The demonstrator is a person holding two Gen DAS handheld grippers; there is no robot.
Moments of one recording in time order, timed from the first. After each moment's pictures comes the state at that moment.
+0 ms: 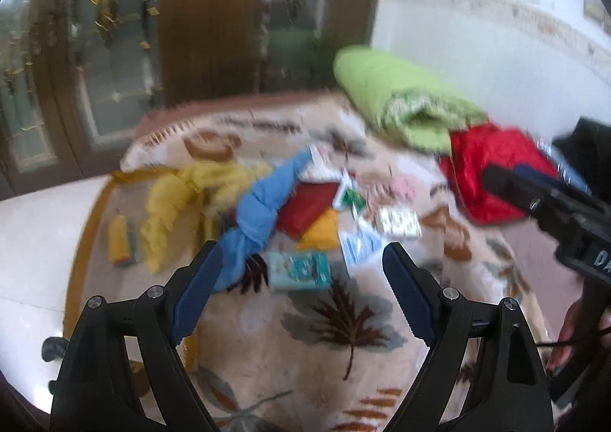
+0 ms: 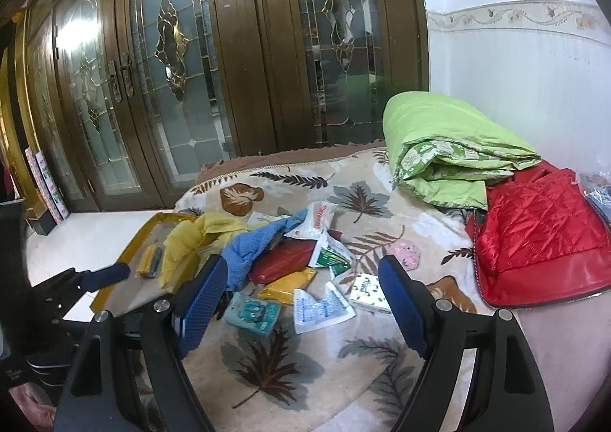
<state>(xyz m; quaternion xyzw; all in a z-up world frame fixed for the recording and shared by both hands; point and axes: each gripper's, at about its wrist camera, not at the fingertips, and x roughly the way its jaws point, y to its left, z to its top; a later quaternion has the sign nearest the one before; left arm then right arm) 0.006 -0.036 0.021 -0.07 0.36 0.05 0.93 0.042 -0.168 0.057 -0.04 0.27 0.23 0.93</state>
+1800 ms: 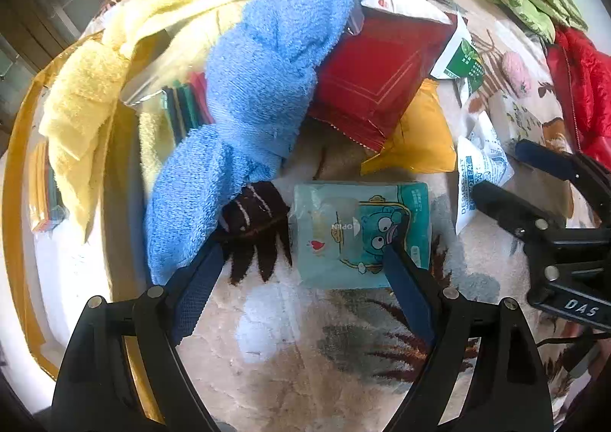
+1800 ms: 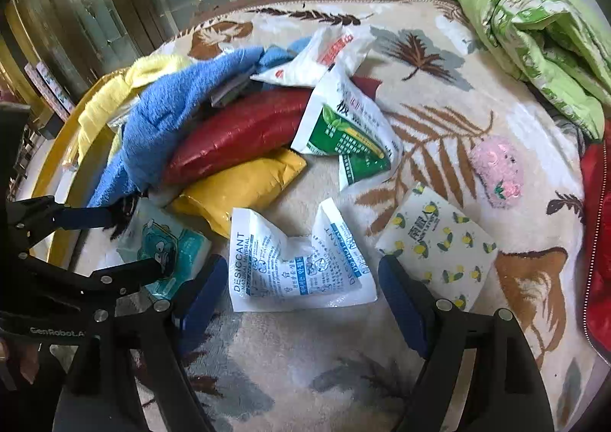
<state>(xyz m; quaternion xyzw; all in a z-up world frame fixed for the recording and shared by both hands) 0.125 0.001 -0.123 -0.07 0.59 0.09 0.80 0.185 -0.127 -0.105 -0.14 0.49 0.28 0.82</state>
